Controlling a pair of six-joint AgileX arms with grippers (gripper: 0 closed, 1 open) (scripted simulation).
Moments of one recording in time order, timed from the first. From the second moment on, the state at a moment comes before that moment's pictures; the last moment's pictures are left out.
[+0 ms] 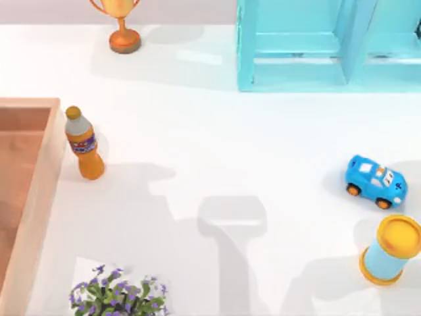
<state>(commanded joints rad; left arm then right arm) 0.26 1.79 1.42 -1.21 0.08 0.28 0.00 0.00 0.00 0.00 0.00 0.00</state>
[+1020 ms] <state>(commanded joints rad) 0.26 1.80 1.50 -1.29 0.09 0.28 0.00 0.00 0.00 0.00 0.00 0.00</state>
